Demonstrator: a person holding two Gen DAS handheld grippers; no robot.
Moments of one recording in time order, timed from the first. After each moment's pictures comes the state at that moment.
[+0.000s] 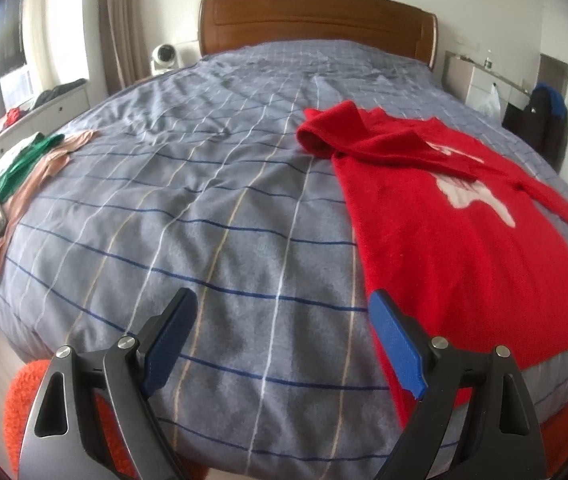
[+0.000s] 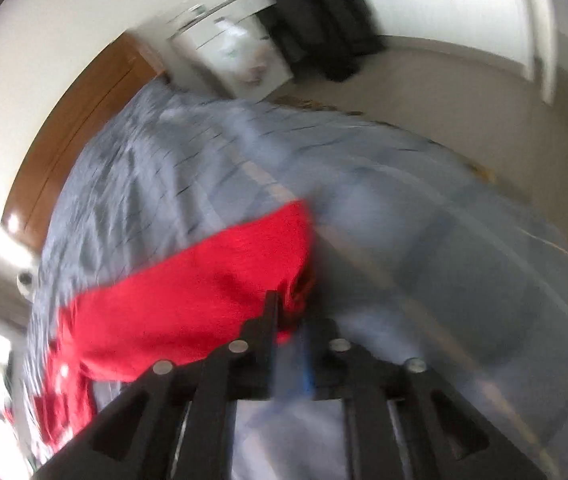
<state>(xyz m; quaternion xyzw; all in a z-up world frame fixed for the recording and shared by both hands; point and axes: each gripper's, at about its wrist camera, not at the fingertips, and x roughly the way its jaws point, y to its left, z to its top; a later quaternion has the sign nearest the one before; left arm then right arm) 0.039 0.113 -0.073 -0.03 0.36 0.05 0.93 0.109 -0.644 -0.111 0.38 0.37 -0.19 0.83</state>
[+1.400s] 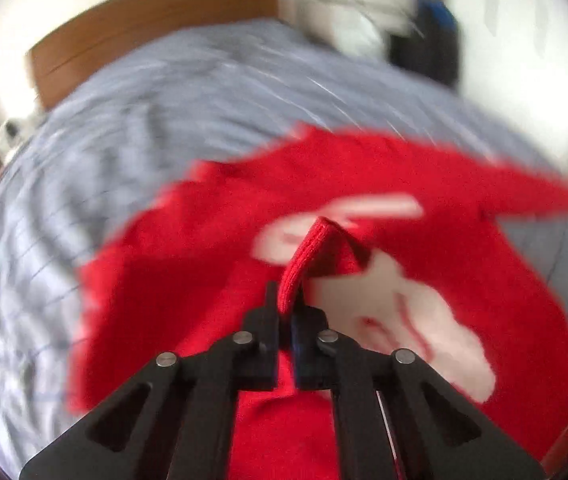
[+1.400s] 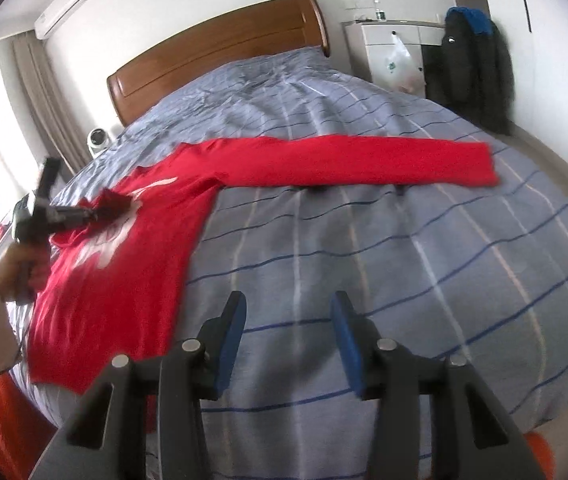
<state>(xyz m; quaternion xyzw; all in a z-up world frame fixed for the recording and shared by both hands) 0.277 0.005 -0.036 0.08 0.39 -0.16 0.90 0.016 -0.427 -0.085 0.15 0.36 0.03 0.92</state>
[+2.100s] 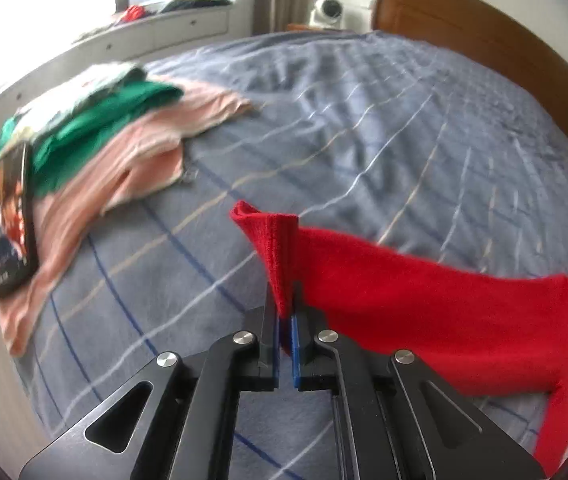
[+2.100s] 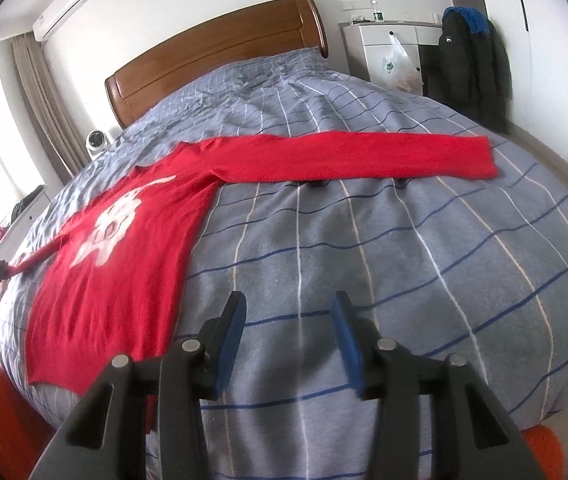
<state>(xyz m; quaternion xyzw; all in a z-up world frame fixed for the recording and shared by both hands) 0.208 0.350 -0.088 -0.19 0.41 0.27 0.85 0.018 -0.427 -0.090 0.15 0.36 0.01 0.92</state>
